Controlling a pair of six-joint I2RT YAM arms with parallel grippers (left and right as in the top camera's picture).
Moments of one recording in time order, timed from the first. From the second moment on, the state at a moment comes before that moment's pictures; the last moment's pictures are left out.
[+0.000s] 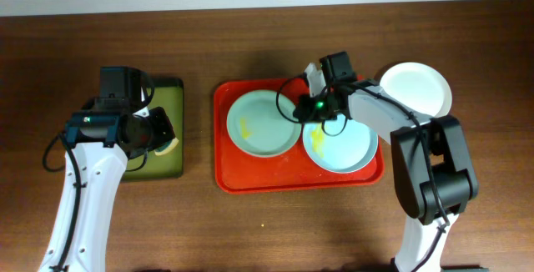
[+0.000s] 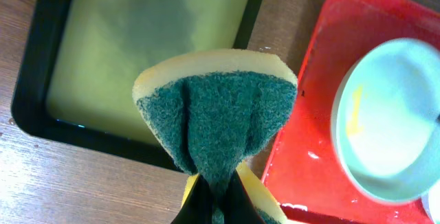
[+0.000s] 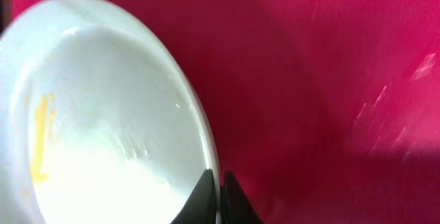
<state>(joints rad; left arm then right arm) 0.00 1.40 1.25 -1.06 0.01 -0.38 0.27 2.04 1.30 -0.47 -0.48 0.21</state>
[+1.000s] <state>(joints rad) -0.39 1.79 1.25 -0.74 0.15 -0.41 0.52 2.00 1.31 -0.66 -0.15 0.34</state>
